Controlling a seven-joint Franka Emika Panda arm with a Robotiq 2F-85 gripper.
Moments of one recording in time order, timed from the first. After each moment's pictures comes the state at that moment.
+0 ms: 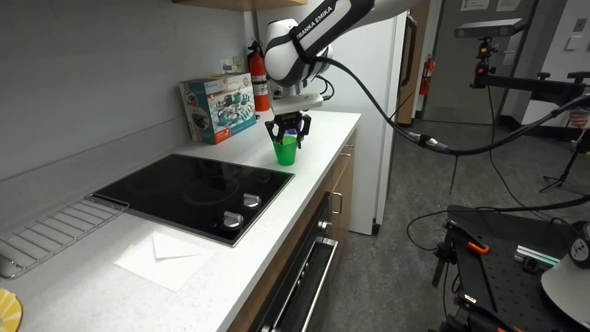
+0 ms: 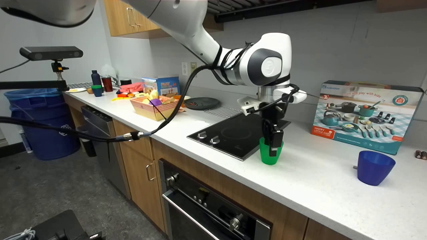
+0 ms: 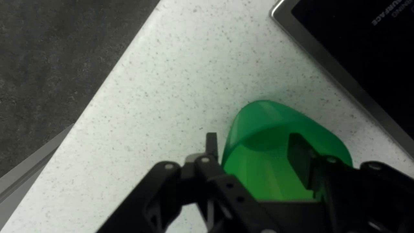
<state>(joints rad) -0.08 0.59 -0.20 -1.55 0.04 2.16 0.60</state>
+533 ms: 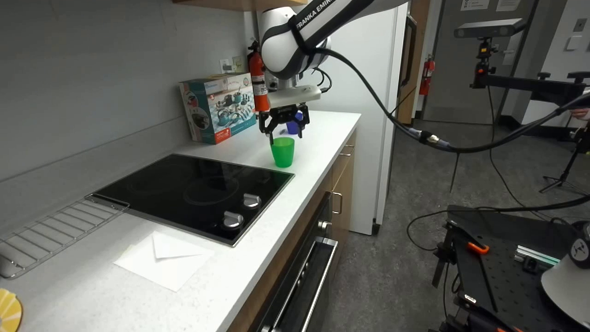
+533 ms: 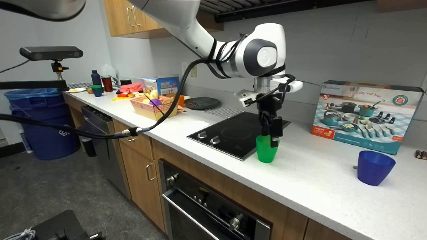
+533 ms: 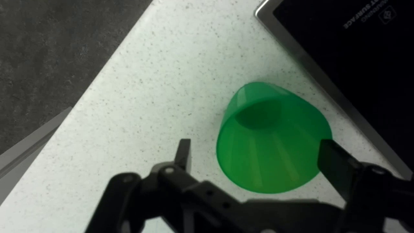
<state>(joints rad) -0.06 0.55 -0.20 -1.55 0.00 2.16 0.60</state>
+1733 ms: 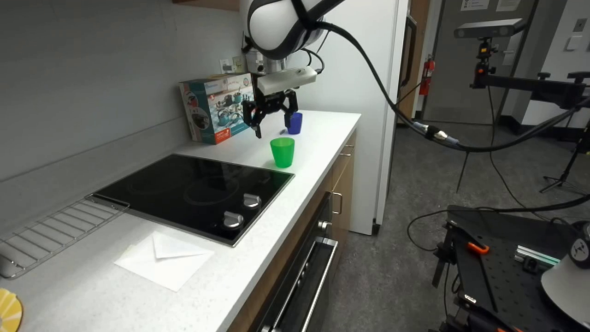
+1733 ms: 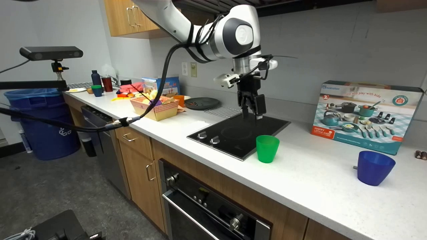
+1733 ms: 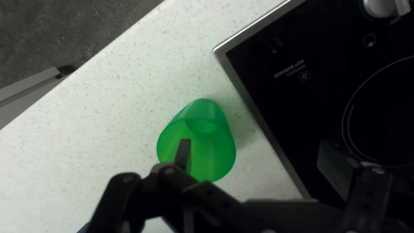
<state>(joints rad) 0.02 0.44 -0.15 -1.59 -0.09 2.12 0.52</state>
